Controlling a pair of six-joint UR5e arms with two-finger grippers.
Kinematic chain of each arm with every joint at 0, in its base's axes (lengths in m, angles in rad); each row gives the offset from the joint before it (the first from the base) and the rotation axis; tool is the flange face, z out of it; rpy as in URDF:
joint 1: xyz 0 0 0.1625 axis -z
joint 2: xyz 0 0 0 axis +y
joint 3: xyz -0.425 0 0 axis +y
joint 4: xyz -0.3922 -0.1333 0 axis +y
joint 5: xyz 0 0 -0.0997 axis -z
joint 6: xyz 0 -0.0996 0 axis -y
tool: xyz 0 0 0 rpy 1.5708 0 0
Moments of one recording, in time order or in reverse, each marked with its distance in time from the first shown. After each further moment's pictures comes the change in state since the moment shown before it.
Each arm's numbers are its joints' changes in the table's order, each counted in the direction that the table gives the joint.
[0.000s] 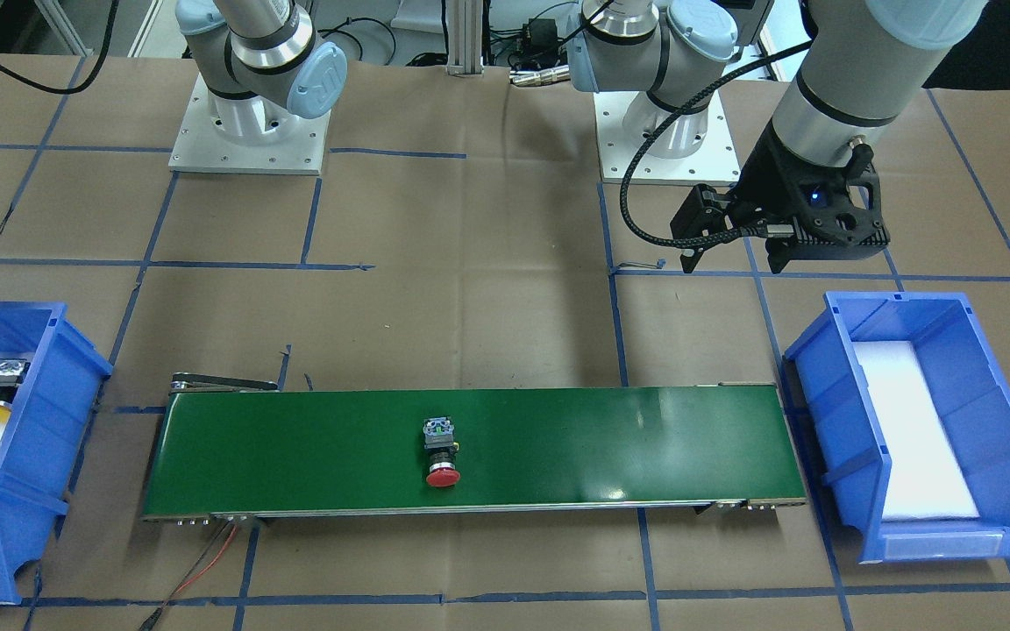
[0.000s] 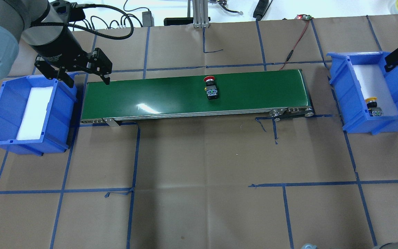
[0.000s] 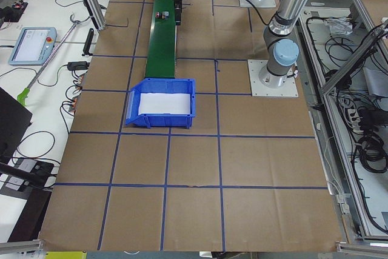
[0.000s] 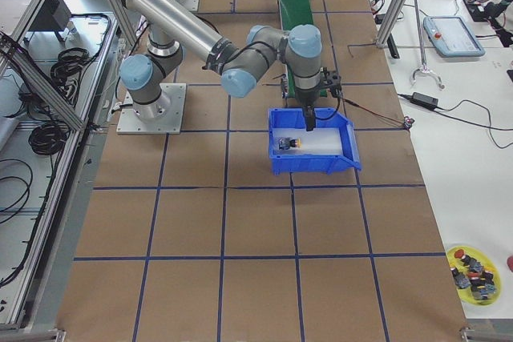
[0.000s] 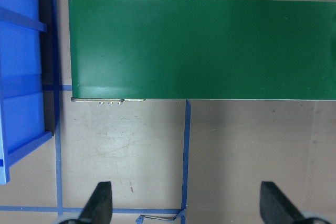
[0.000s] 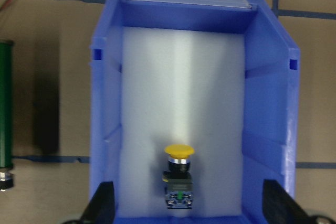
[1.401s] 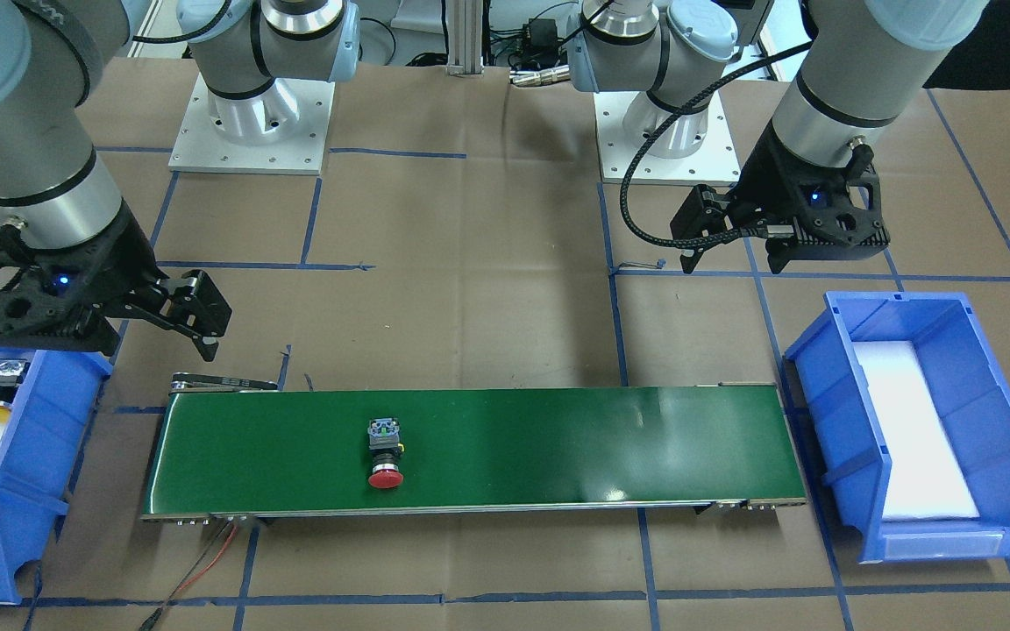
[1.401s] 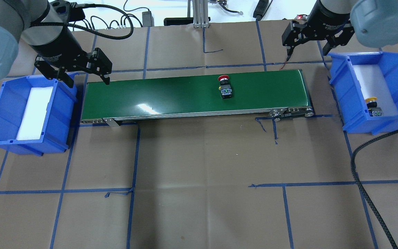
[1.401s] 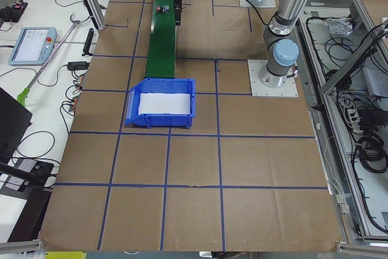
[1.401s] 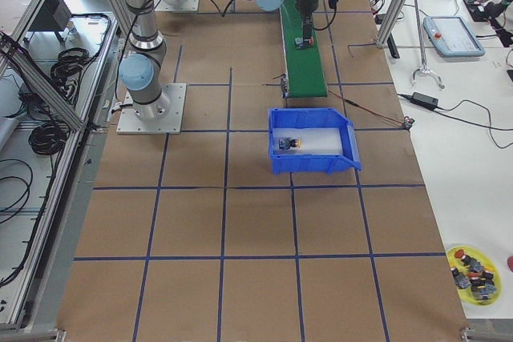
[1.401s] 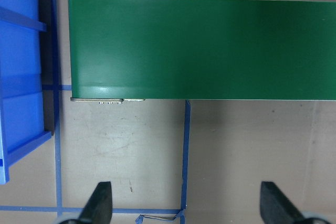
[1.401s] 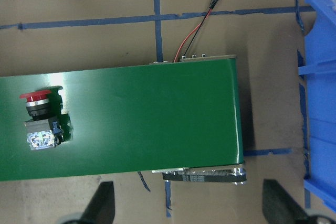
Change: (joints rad) left arm 0.000 0.000 0.000 0.000 0.000 -0.001; right arm -0.477 0.016 0.059 -0.090 -0.033 0.568
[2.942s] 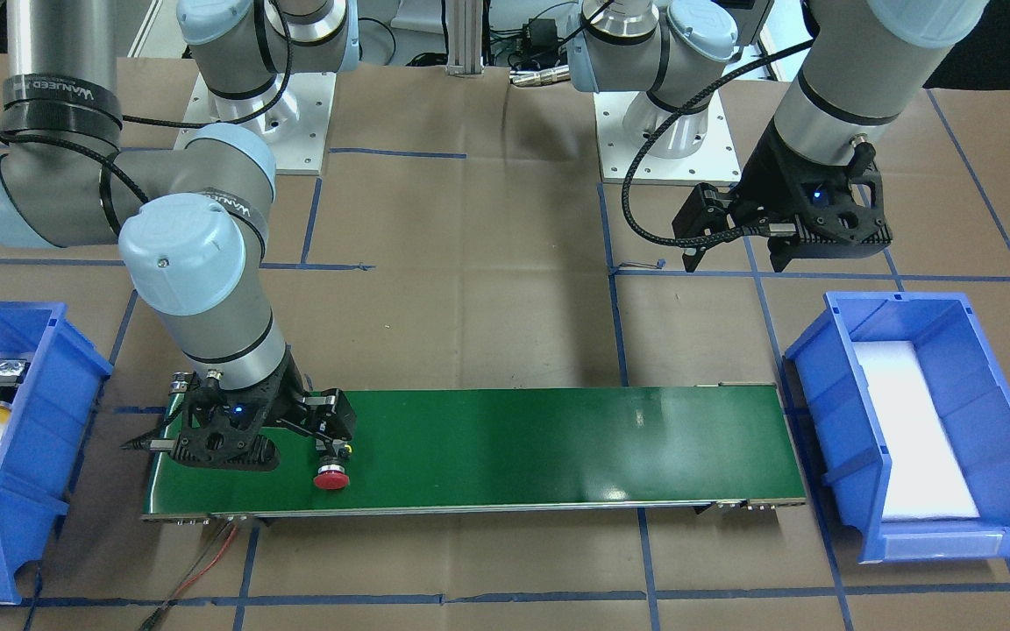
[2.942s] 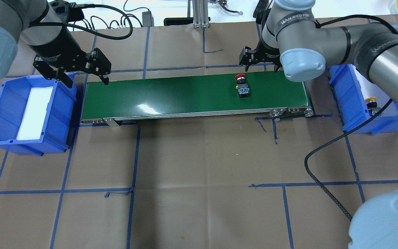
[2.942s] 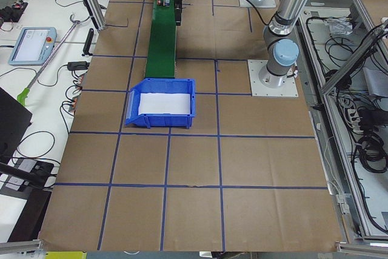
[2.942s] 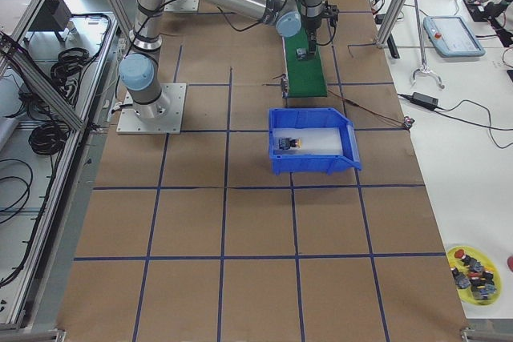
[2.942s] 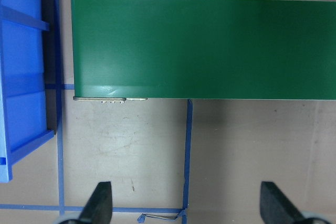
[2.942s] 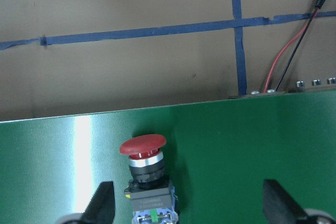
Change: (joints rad) left arm -0.001 -0.003 0.000 0.003 0.006 0.000; right arm -0.133 -0.240 -0.035 0.289 0.018 0.163
